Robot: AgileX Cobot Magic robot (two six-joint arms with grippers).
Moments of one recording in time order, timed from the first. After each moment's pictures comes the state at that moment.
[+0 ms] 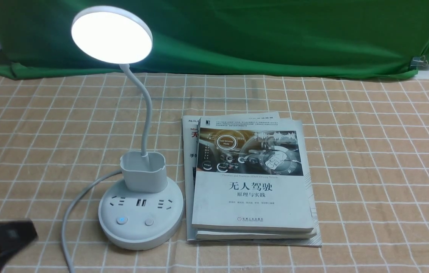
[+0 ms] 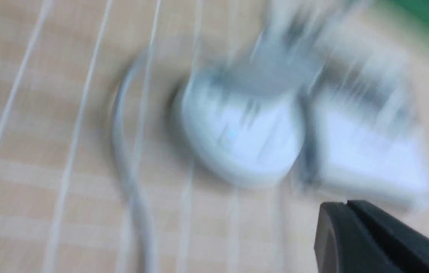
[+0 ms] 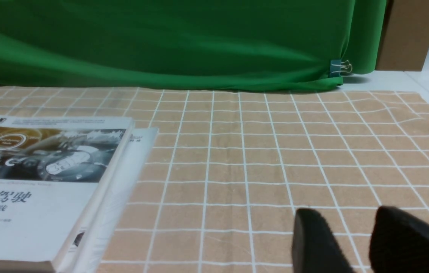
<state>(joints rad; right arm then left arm) 0.06 0.00 0.01 -0.08 0.24 0.10 0.08 0.62 -0.59 -0.48 0.90 0.07</state>
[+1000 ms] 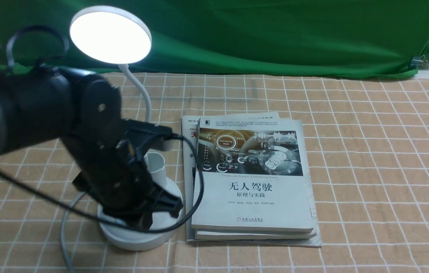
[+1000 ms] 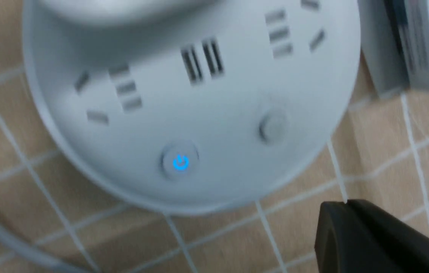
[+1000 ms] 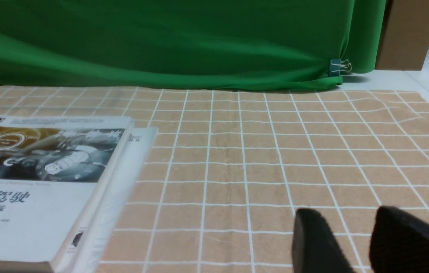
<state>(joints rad) 0.06 0.00 0.01 -0.08 0.24 0.10 -0.45 1.64 -1.13 -0.16 0.98 0.09</state>
